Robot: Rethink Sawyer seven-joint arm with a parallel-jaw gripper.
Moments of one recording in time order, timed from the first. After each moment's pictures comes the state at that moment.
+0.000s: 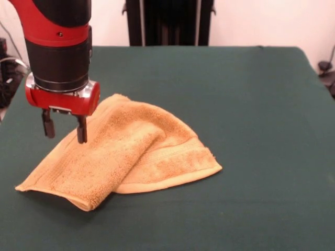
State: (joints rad) arm -0.41 -0.38 0.00 1.20 -0.13 0.66 1.57
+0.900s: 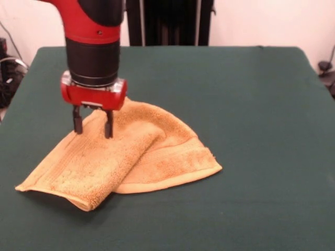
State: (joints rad) arm -0.39 -0.42 0.00 1.42 -0.13 0.40 1.57
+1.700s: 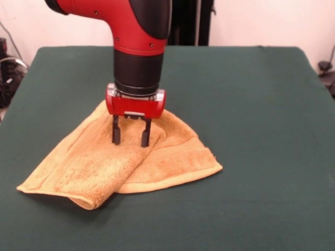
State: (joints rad) arm -0.30 -0.39 -0.02 1.48 -0.13 0.25 1.57
